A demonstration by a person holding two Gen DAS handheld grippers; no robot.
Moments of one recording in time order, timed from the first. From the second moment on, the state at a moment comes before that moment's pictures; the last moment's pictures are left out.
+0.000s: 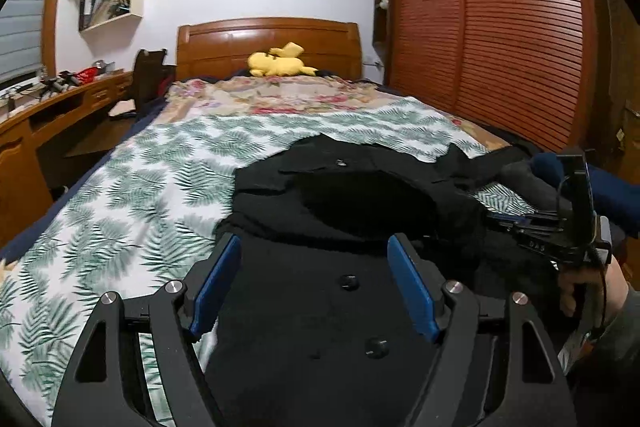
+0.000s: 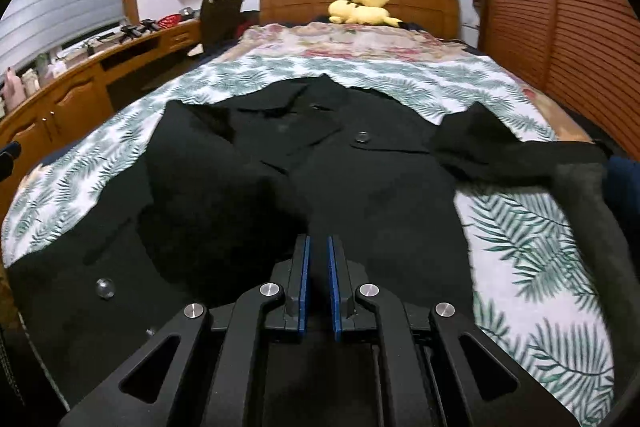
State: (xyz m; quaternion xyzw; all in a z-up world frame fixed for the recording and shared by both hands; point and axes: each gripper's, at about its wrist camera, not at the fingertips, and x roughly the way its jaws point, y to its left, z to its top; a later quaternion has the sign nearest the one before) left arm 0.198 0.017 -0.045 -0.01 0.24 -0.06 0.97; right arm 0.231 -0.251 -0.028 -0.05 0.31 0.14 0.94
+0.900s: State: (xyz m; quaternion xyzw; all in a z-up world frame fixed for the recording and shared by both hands) left arm 0.216 -0.012 -0.052 -0.01 0.26 -0.06 0.96; right arm 0.203 -0.211 -0.061 -0.10 0.28 0.25 0.92
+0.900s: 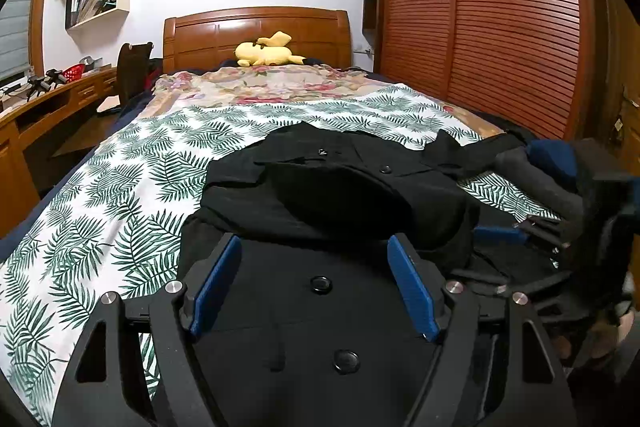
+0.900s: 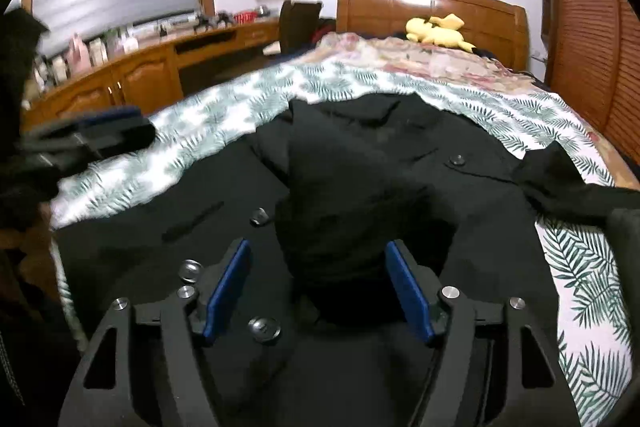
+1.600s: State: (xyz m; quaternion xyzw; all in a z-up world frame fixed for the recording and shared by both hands) left arm 0.211 -0.007 -0.053 0.00 0.26 -0.06 0.96; right arm 0.217 -0.266 -0.047 -0.04 0.31 0.27 0.91
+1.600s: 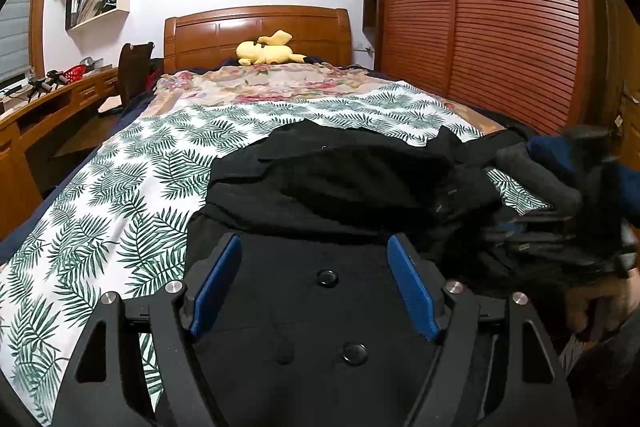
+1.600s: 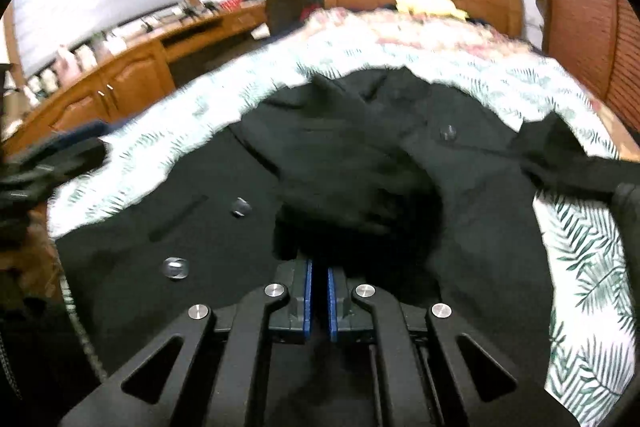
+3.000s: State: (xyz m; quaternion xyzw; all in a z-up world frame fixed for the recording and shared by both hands) left arm 0.218 -0.071 -0.069 0.02 0.28 -0.11 0.95; right arm 0.249 -0.347 -0.097 -0.02 0.37 0.11 0.92
